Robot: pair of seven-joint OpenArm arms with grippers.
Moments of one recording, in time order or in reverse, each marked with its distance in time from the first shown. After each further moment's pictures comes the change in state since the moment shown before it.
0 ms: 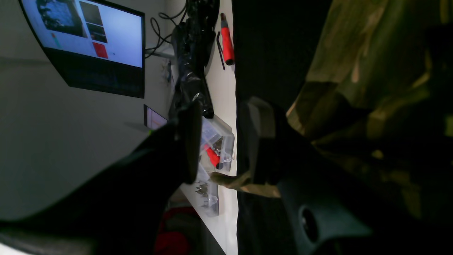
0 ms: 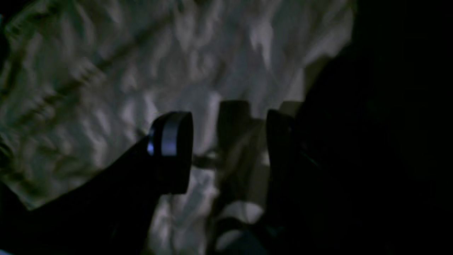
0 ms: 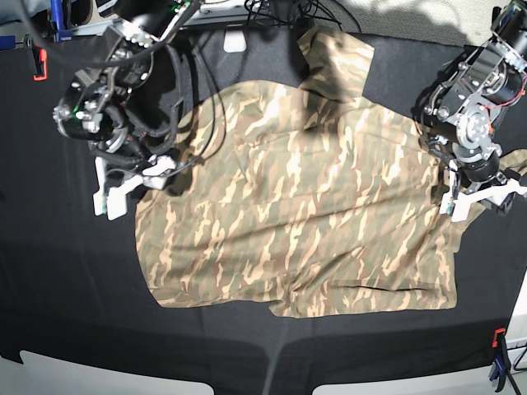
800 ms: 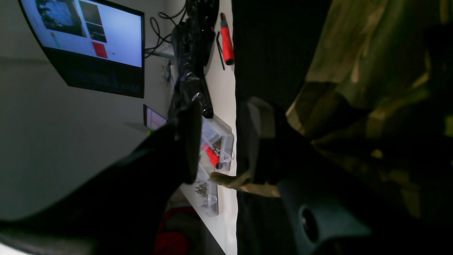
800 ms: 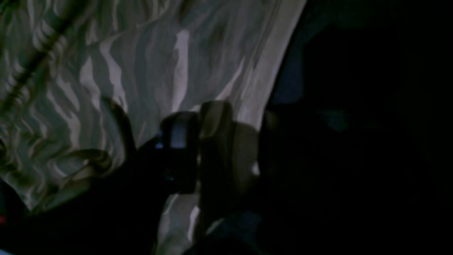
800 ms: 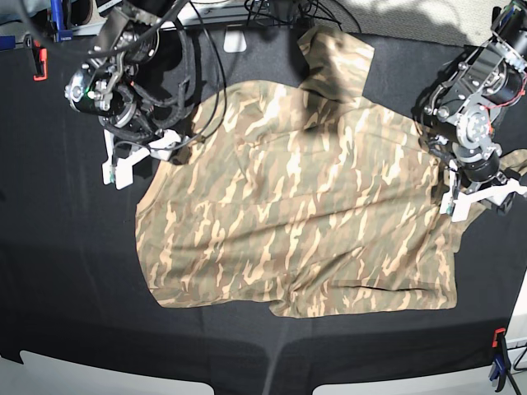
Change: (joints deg) left arm 0.0 0.0 0.0 0.0 -0.2 0.0 0.0; right arm -4.3 -0.5 0.0 -5.5 1.6 -0.2 3.6
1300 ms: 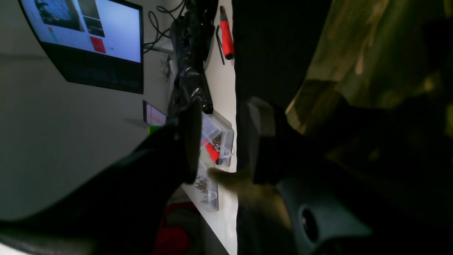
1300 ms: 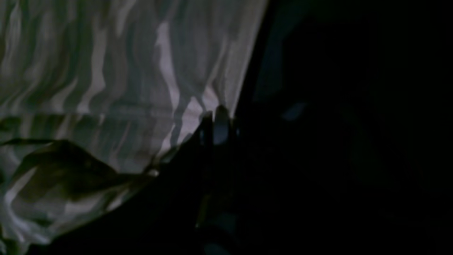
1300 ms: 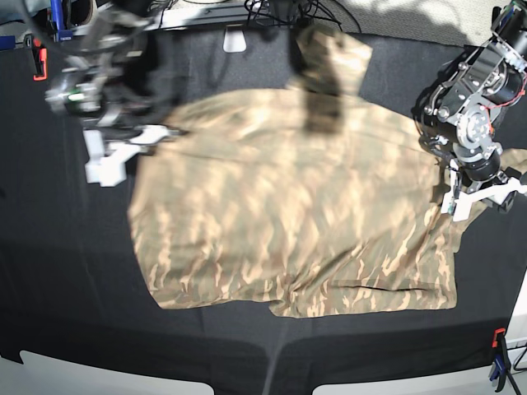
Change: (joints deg) left arm 0.0 0.0 0.0 0.0 0.0 0.0 1.1; right arm -0.1 9.0 -0.3 -0.3 -2.7 1.3 -0.9
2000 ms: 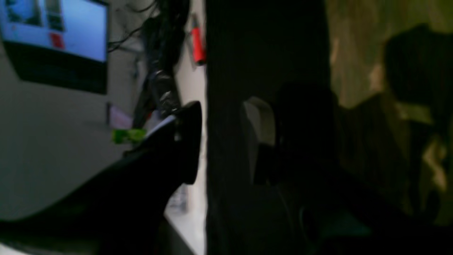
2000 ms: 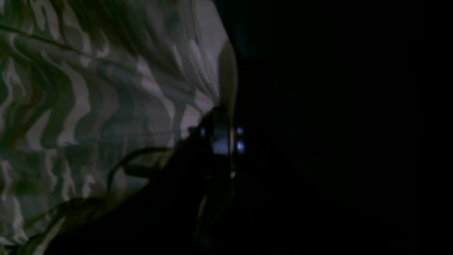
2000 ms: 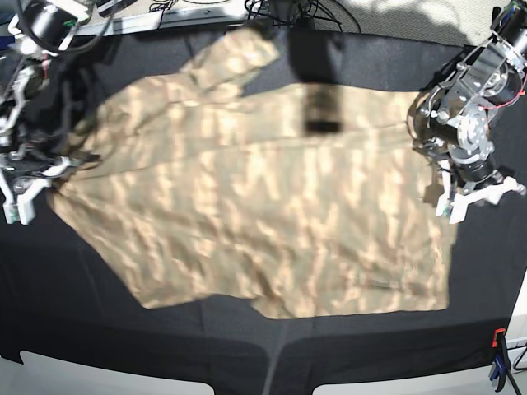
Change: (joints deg) left arm 0.0 0.0 0.0 4.0 -9.3 -0.2 -2.5; right arm 5.0 21.7 -0.1 -3.0 0.2 -3.1 0.0
